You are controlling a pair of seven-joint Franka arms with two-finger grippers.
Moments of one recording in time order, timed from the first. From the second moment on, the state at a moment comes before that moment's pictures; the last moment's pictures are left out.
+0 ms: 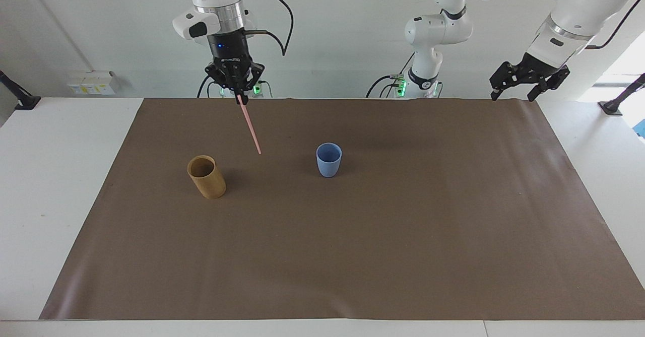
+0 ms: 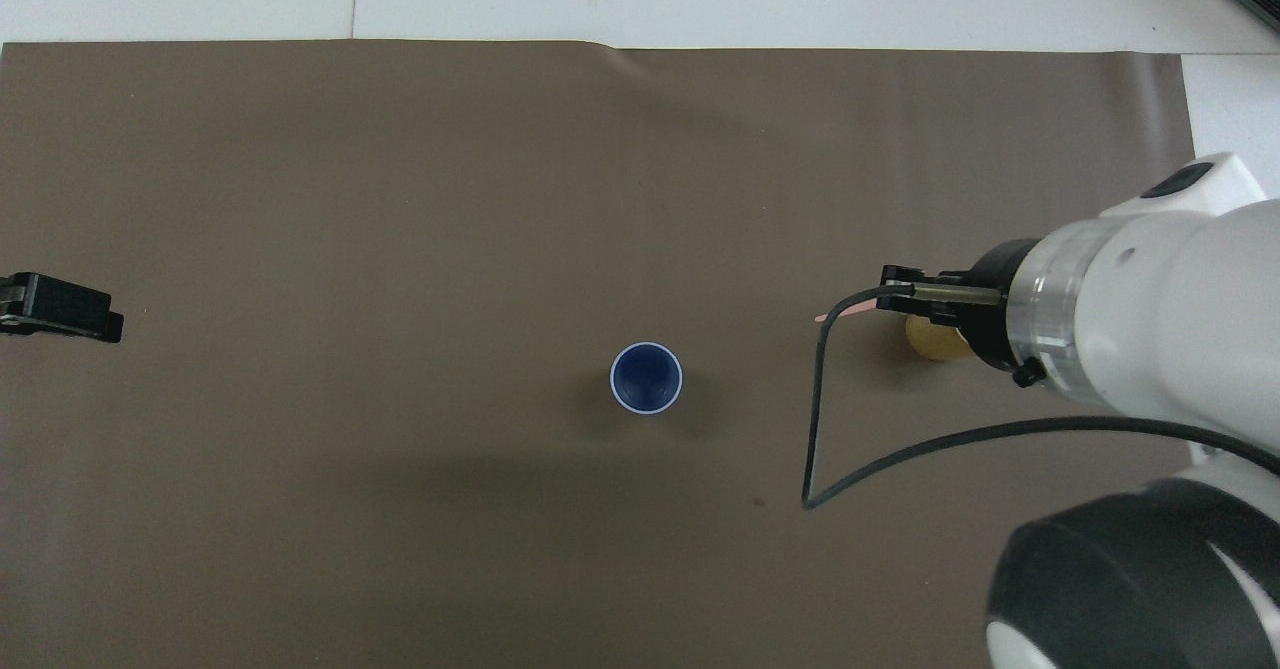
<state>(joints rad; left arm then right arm) 0.03 -0.07 -0.06 -1.59 -0.02 1.45 0.04 0.24 -0.12 0.12 -1.71 0.02 1.82 0.53</state>
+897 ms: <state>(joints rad) 0.04 -0.07 -0.05 -1.59 -0.02 1.45 0.04 0.50 -0.06 0.12 -1.82 0.02 1.99 0.67</state>
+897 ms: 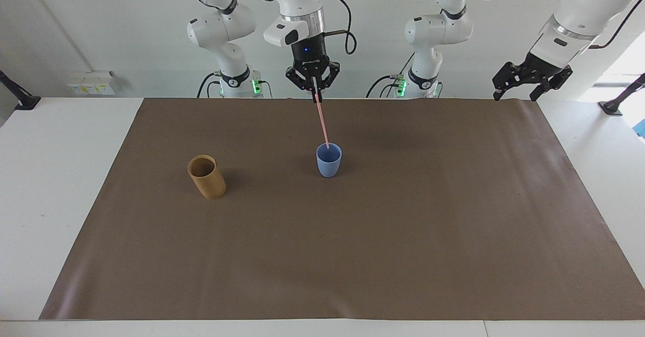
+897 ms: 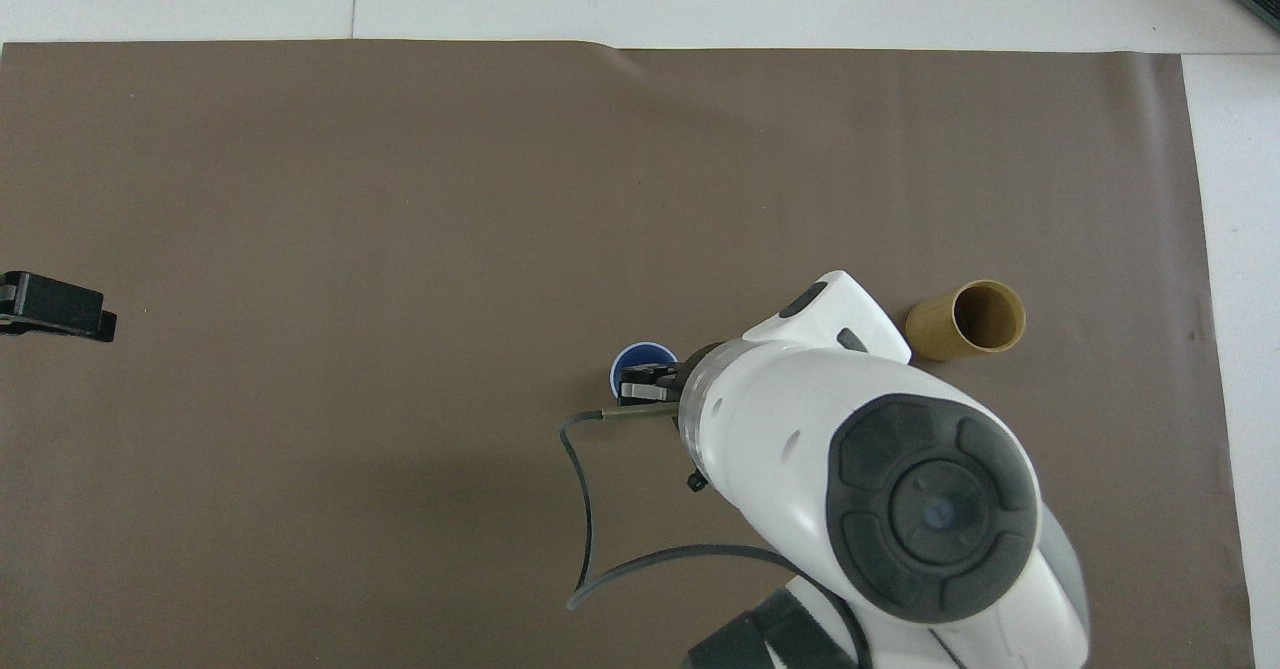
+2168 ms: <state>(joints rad) 0.04 -0.07 -0.05 -1.59 -0.02 1.45 0.04 0.39 -0.11 0.10 -1.87 0.02 2.03 0.71</state>
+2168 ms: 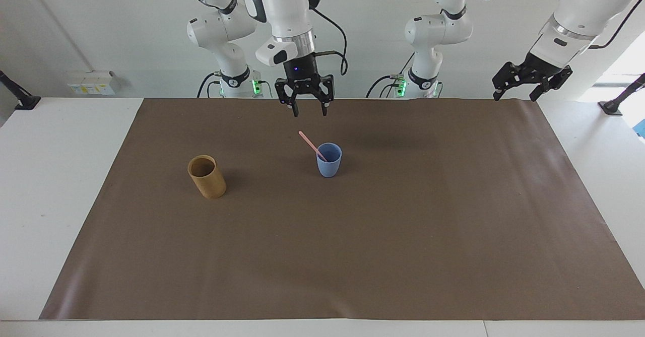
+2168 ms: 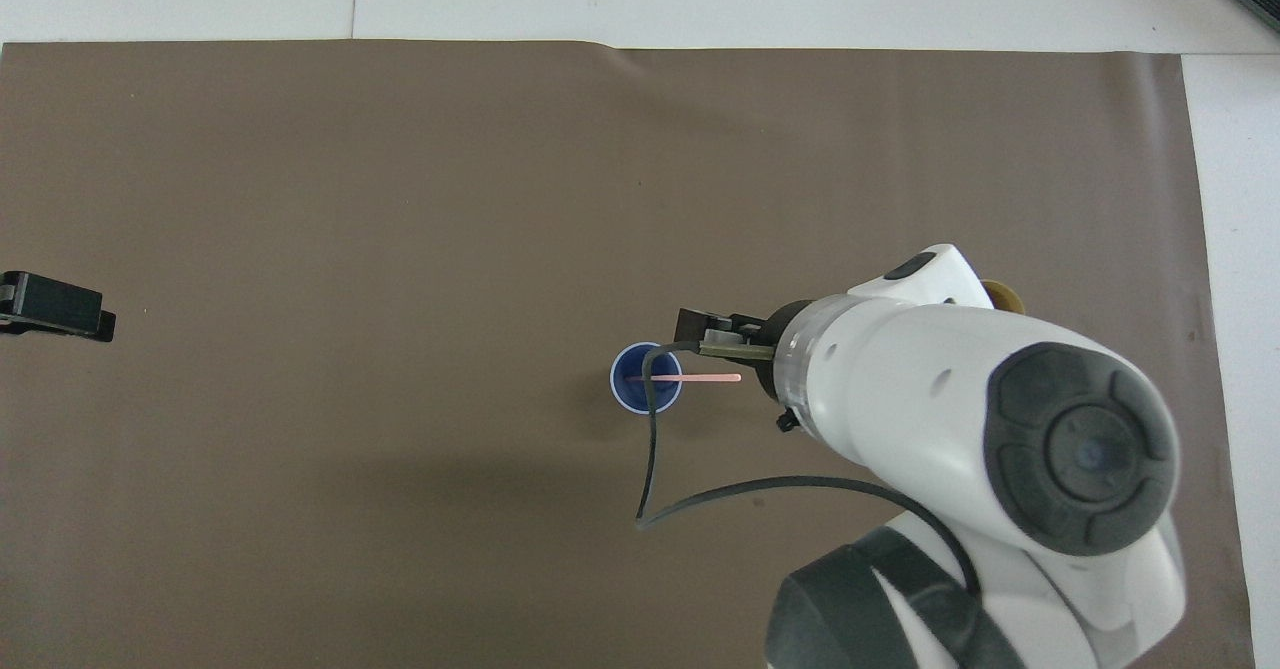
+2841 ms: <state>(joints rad) 0.04 -0.07 -0.05 -1.59 -0.02 1.45 0.04 0.05 -0.12 0.06 -1.69 0.02 1.71 0.39</state>
